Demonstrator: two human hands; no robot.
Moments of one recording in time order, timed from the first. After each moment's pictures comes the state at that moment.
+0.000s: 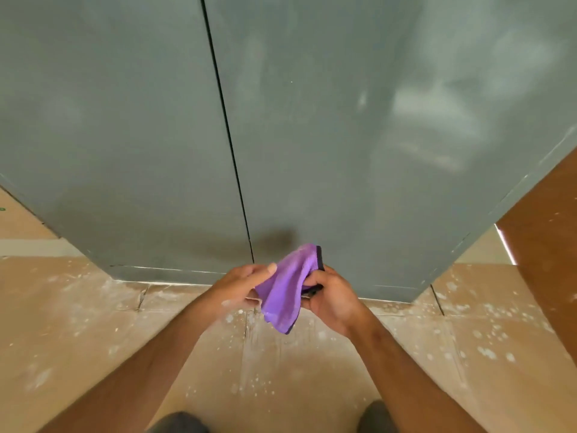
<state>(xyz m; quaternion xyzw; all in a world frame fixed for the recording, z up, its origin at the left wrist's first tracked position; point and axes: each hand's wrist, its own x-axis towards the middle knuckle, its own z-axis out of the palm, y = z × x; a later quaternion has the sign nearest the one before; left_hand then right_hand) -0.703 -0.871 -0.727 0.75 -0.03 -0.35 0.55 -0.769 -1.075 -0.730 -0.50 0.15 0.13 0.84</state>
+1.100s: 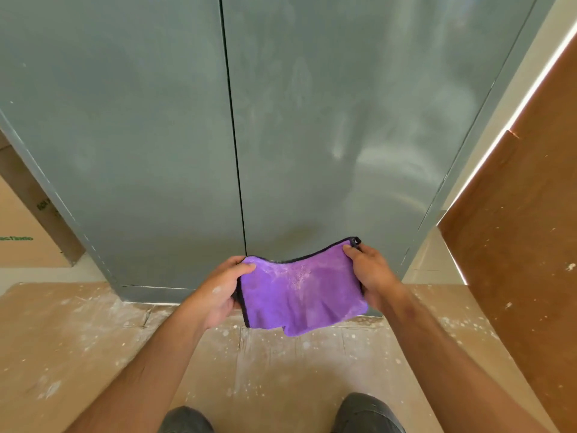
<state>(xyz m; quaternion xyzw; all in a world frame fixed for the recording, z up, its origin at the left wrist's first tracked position) -0.777 -0.862 -0.617 0.65 0.05 -0.26 0.71 -0.830 -1.136 -0.608 -0.64 0.28 -0.06 0.71</state>
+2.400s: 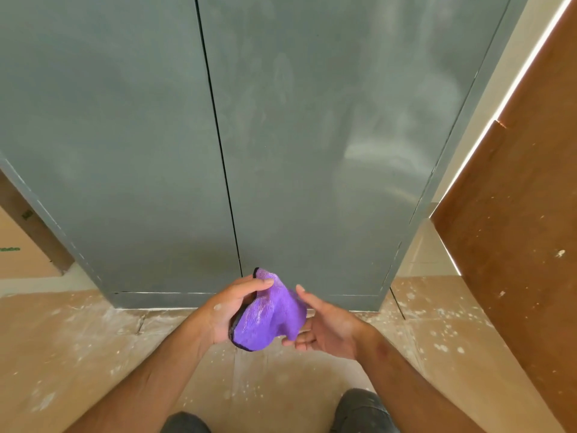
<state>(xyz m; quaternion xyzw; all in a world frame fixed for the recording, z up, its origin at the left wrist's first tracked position) -0.802 -0.876 -0.623 0.57 -0.01 -0.42 0.71 -0.876 -1.087 -0.665 -0.58 0.19 0.27 0.74</state>
